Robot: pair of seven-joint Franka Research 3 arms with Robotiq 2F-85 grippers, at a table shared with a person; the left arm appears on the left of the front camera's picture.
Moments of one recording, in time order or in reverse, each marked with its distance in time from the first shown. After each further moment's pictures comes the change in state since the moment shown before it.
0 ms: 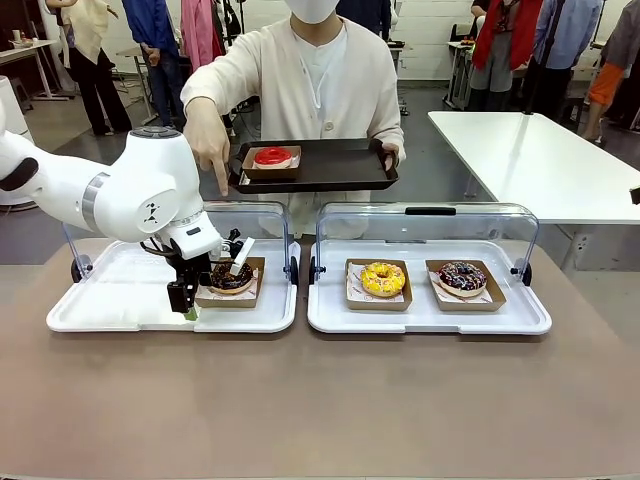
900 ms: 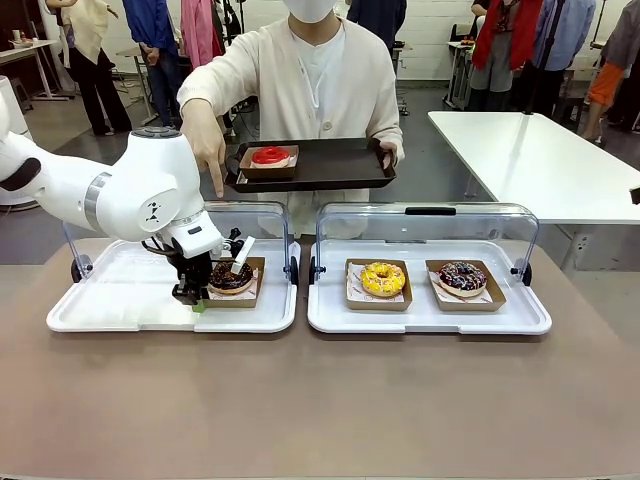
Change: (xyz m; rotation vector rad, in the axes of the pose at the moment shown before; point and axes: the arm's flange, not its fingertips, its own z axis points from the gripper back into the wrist) left arm 0.000 0.004 -0.002 -0.001 -0.003 0.008; right arm 0.000 0.000 0.000 0.000 0.000 0.000
